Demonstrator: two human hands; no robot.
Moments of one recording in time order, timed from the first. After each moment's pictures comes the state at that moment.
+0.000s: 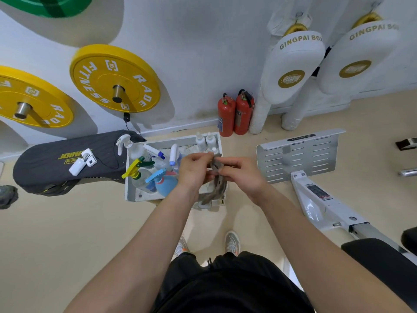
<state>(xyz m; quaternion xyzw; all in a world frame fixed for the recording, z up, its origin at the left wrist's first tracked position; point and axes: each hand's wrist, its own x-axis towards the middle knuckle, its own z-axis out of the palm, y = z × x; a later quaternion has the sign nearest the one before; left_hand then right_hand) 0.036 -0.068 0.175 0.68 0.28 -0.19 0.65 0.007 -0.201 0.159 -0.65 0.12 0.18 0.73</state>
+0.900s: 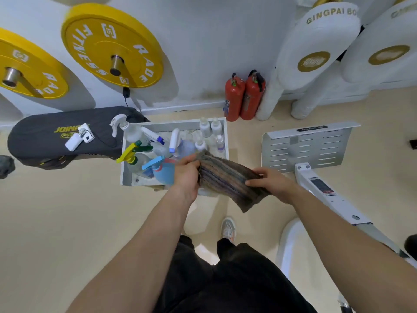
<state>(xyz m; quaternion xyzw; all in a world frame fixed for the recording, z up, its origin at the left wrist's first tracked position) 0.040 -0.045 0.095 0.56 0.40 -0.17 0.70 0.014 -0.280 0.064 -0.70 0.18 0.37 0.58</state>
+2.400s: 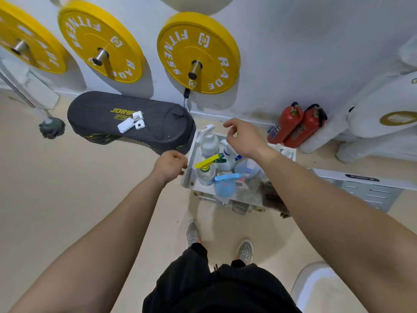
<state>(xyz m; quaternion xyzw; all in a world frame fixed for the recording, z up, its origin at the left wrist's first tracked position) 0.078 0.229 0.124 0.80 0.32 -0.20 0.46 0.176 0.015 0.150 -0.91 -0.09 0.20 0.34</state>
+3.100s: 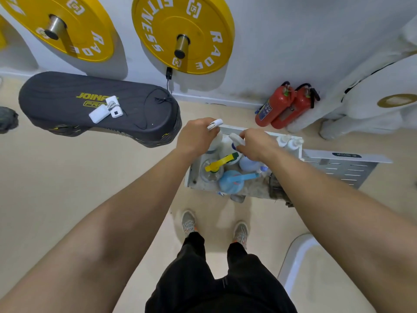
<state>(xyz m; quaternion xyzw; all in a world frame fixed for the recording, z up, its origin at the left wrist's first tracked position) 0.177 0.230 0.087 0.93 0.00 -0.11 0.35 0.200 0.037 0.085 -0.95 -0.06 0.30 0.08</state>
